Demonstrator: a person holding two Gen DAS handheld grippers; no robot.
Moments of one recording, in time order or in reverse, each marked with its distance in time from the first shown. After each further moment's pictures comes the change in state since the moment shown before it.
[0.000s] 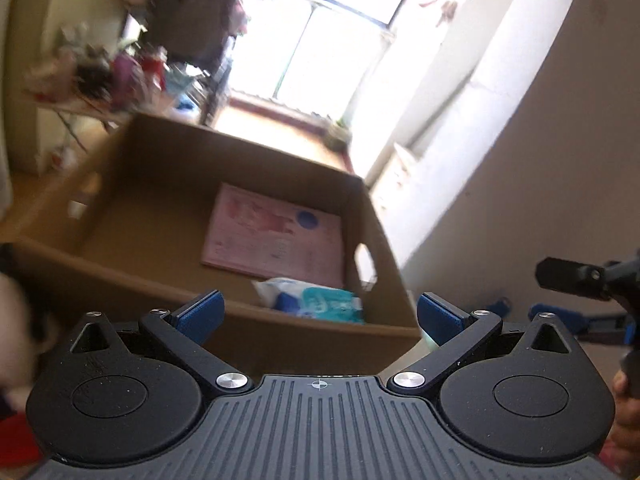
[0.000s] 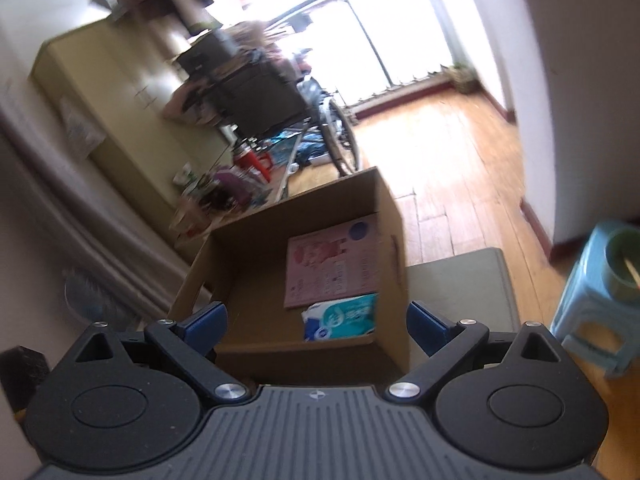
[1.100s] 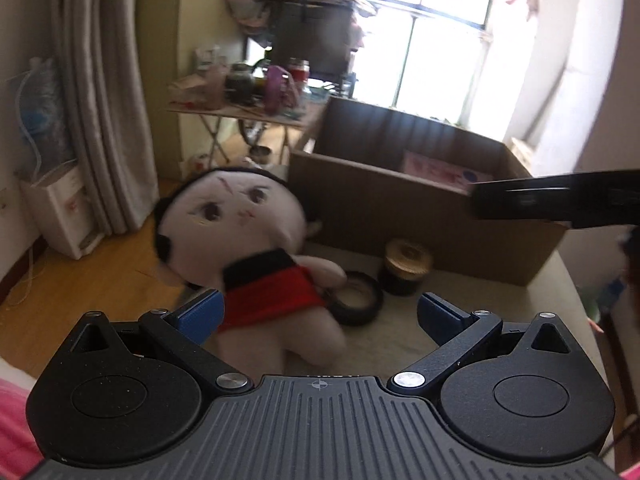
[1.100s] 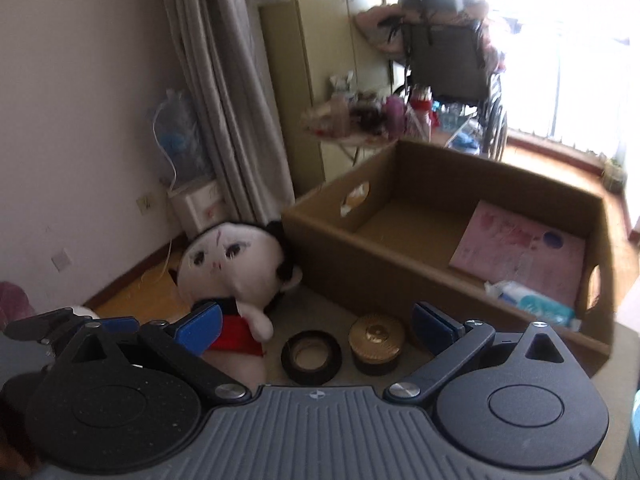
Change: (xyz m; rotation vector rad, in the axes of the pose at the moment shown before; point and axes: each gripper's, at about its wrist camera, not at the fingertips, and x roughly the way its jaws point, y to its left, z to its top) left arm -0.120 0.082 -0.095 0.034 -0.033 0.356; right arm 0.073 0.178 -0.121 -0.599 0.150 0.171
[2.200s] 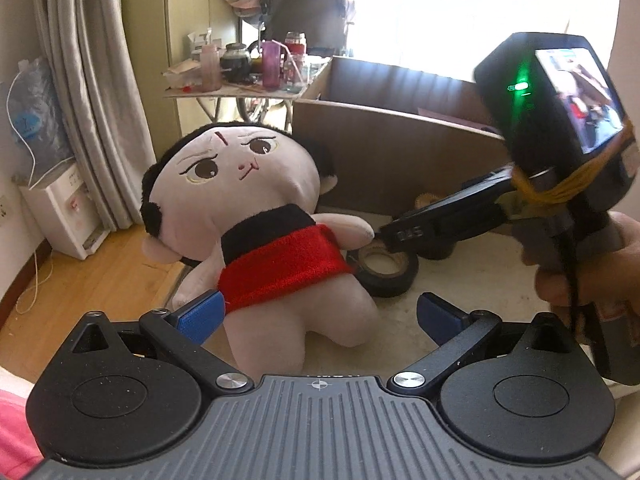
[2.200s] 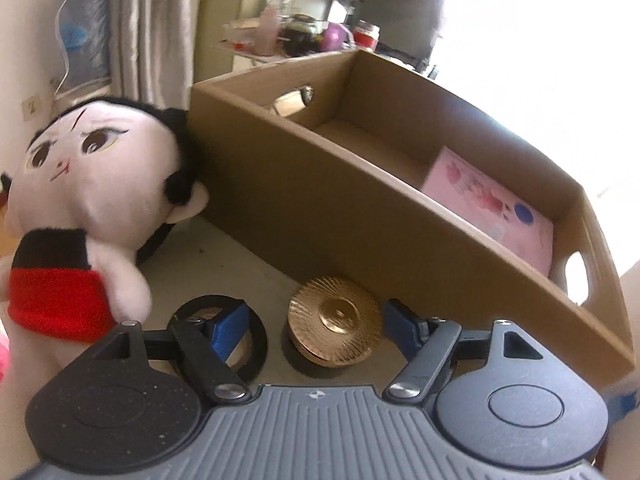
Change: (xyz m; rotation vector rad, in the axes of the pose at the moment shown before) left arm 0.038 0.013 -0.024 0.069 0.052 0.049; right arm 0.122 0.020 -0.032 -0.092 0.175 -0.400
